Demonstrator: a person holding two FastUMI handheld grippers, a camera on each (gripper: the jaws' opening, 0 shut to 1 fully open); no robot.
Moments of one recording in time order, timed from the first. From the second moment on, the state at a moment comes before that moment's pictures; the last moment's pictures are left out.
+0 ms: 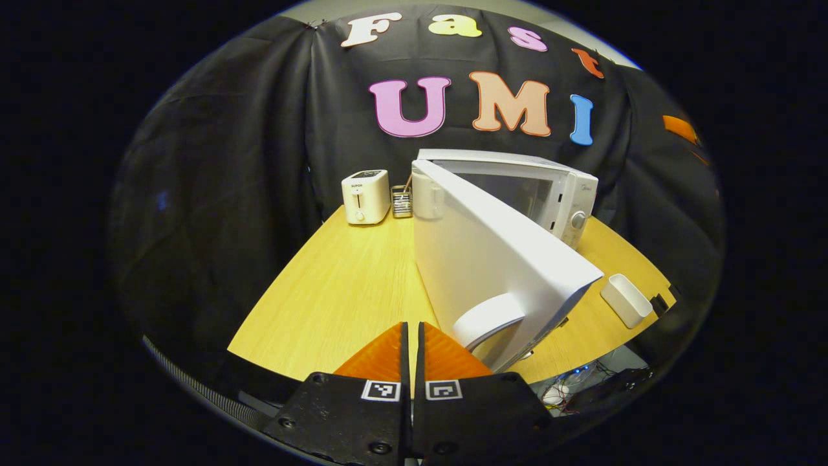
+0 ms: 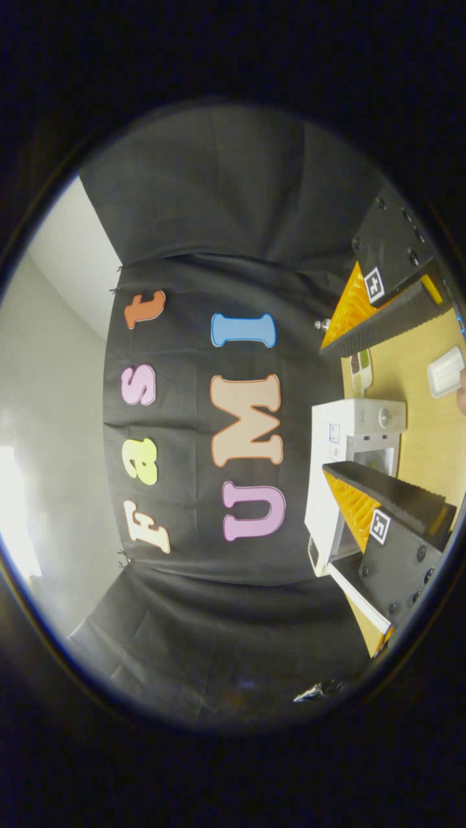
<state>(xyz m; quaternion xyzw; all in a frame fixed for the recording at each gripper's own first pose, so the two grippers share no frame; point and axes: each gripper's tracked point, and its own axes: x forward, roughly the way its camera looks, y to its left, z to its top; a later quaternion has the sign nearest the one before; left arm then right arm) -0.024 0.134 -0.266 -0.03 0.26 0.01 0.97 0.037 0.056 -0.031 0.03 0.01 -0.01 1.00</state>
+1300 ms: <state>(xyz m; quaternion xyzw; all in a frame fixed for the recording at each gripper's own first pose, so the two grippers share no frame) 0.086 -0.028 -0.248 0.03 0.24 -0.09 0.97 0.057 -0.007 -0.044 0.02 0.01 0.01 1.00</state>
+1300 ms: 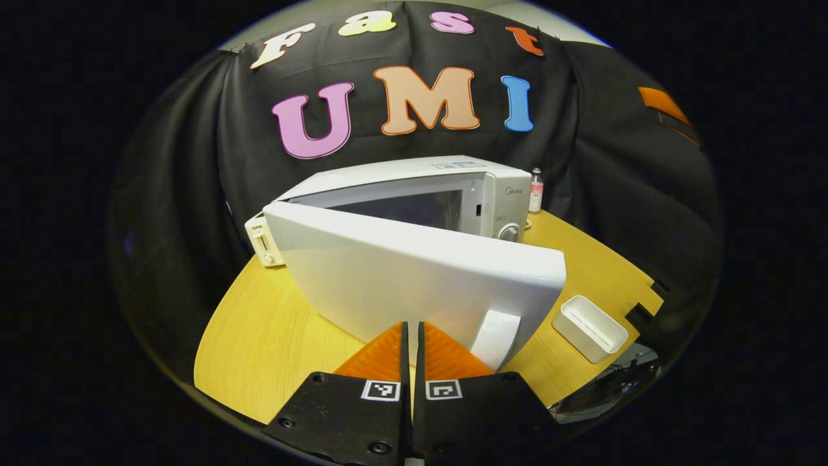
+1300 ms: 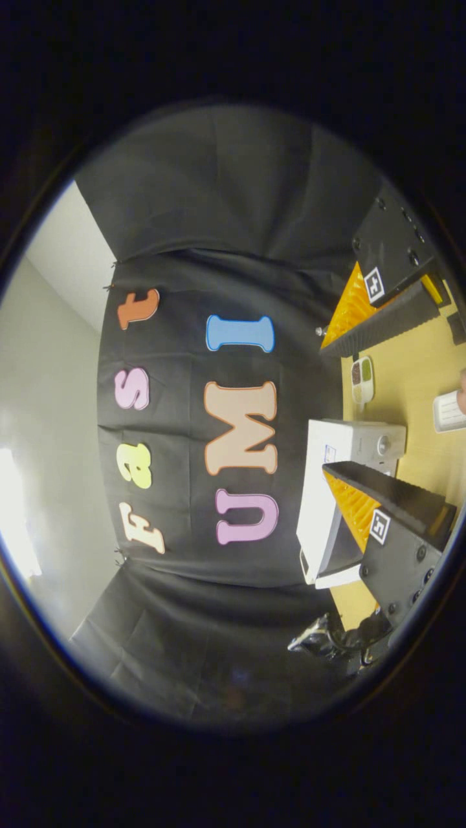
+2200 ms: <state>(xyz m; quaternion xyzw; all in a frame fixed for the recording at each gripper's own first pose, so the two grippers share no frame) 0.177 -0.069 -0.263 0.06 0.24 -0.11 0.96 0.071 -0.047 -0.050 0.01 0.02 -0.01 1.00</state>
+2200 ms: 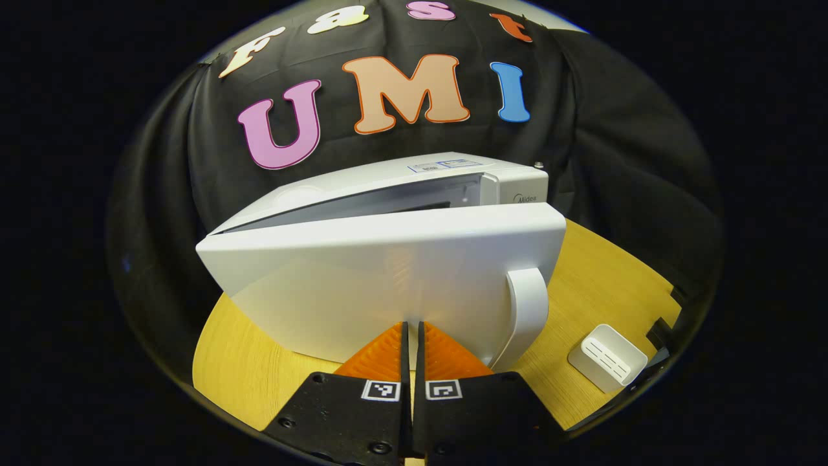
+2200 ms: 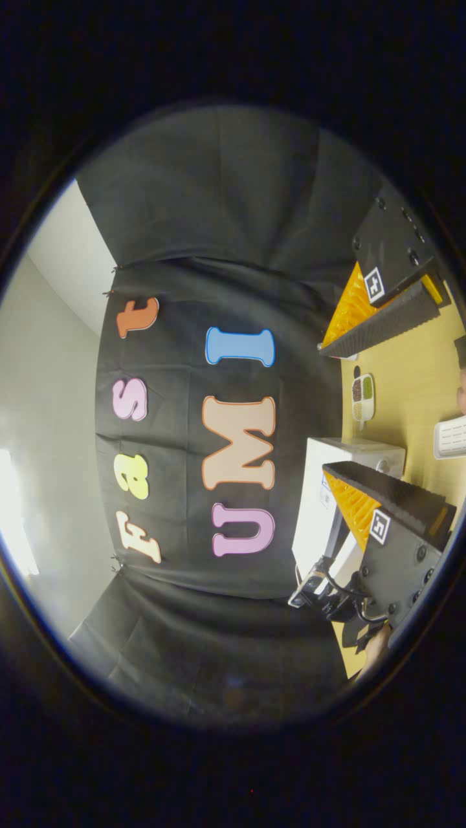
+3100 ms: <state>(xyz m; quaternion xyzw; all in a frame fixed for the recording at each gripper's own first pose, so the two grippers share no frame) 0.230 -0.075 -0.266 -0.01 0.26 -0.08 0.96 0.087 -0.053 -0.065 0.02 0.04 -0.01 1.00</state>
